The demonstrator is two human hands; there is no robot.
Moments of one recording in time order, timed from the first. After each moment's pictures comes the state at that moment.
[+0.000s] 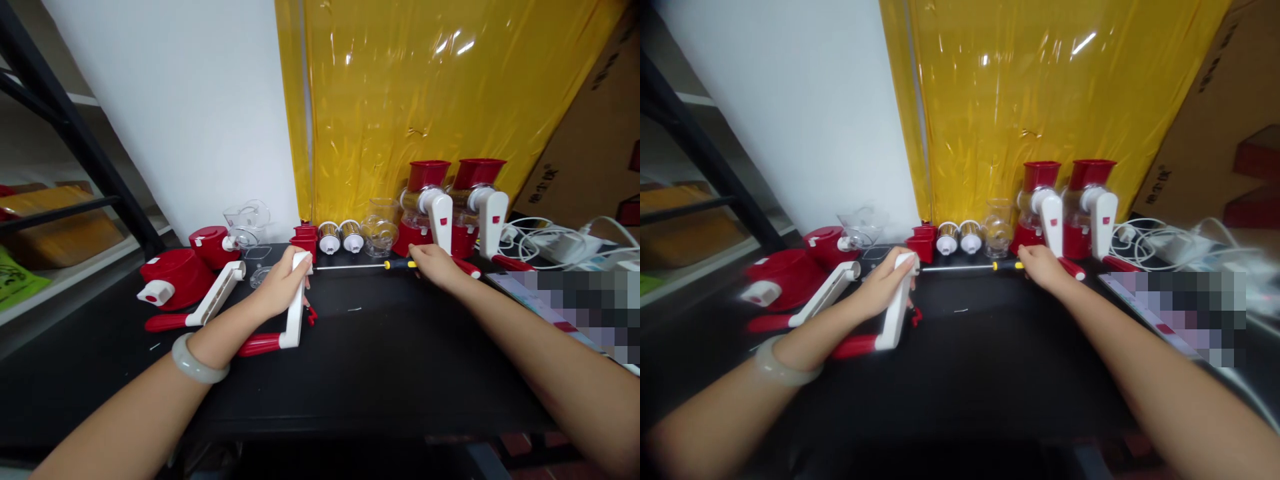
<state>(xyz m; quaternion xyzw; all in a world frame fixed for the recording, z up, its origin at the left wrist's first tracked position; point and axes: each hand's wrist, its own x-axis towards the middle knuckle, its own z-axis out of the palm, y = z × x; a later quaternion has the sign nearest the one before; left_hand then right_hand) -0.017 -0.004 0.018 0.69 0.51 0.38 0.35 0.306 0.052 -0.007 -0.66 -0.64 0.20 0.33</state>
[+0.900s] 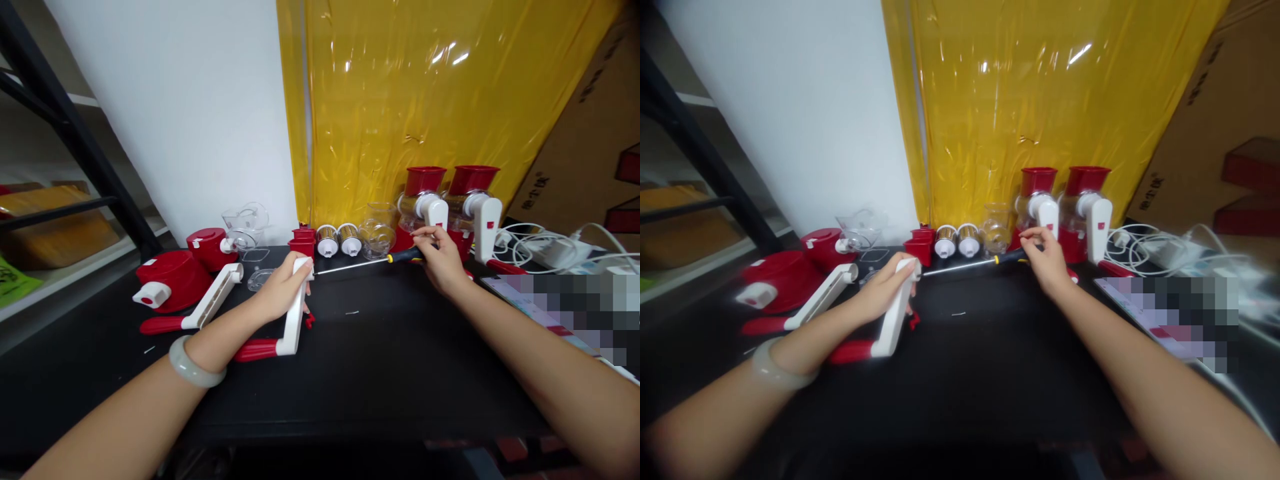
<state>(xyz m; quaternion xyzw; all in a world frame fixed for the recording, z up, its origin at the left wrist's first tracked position) -0.015 -0.002 0.014 0.67 0.49 0.38 0.41 0.308 0.062 -0.016 -0.46 -0.56 0.22 0.65</state>
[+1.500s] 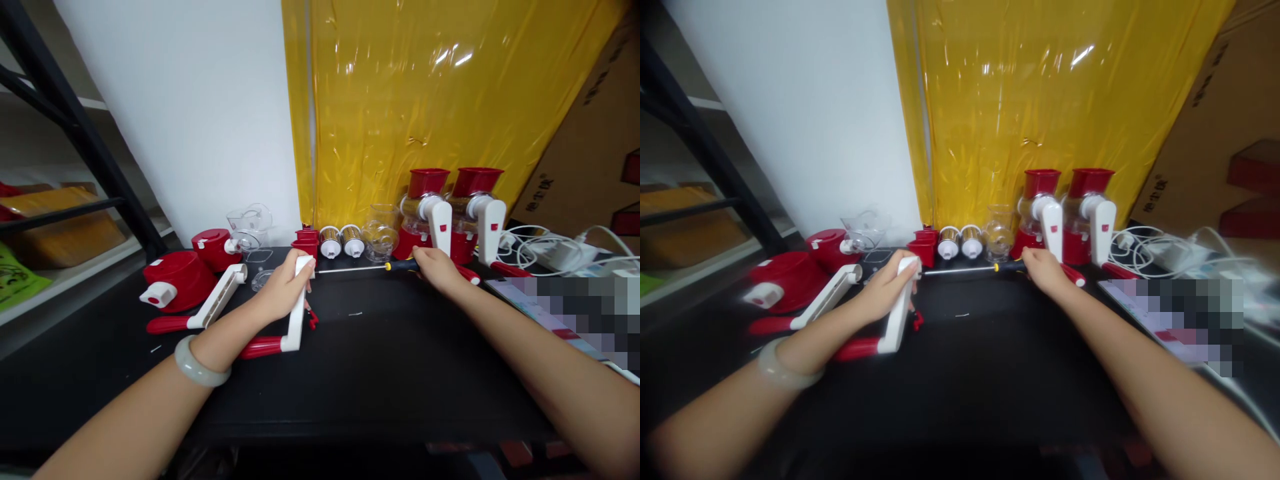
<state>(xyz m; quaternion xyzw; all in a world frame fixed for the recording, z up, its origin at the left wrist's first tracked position) -0.018 -0.004 0.019 0.70 0.50 0.38 0.33 0.310 0.059 -0.014 -0.65 -0.63 0.18 0.38</state>
